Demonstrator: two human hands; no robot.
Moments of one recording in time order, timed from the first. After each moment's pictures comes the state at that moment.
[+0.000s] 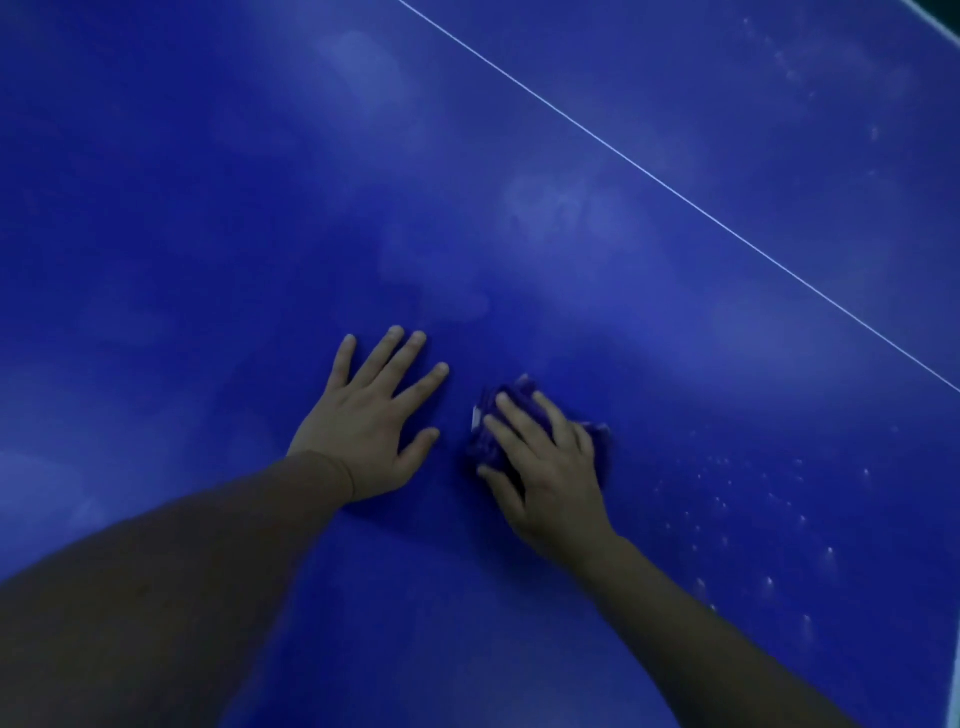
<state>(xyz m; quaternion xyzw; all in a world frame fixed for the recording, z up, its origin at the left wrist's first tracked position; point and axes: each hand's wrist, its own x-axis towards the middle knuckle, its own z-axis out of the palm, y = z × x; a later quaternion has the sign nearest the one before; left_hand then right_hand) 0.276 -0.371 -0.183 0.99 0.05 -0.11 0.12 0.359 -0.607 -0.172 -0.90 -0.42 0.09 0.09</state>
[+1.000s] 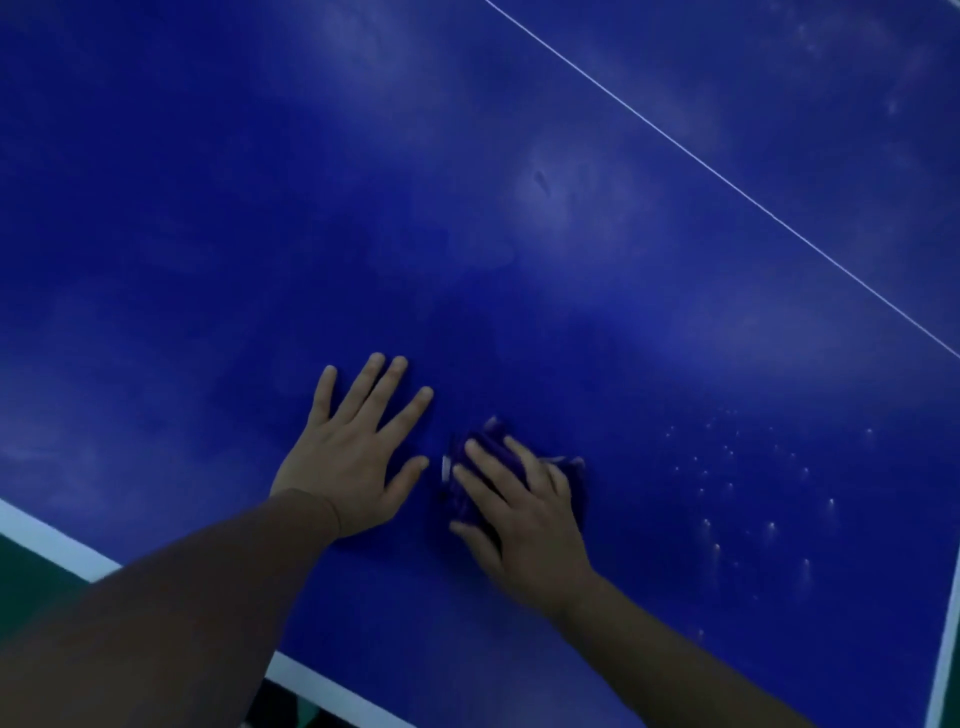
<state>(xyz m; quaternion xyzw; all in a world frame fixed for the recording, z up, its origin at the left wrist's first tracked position) 0.173 -0.401 -0.190 0.99 0.07 -0.10 0.10 0.252 -0.639 -0.176 -0.86 -0.48 0.10 0.10</state>
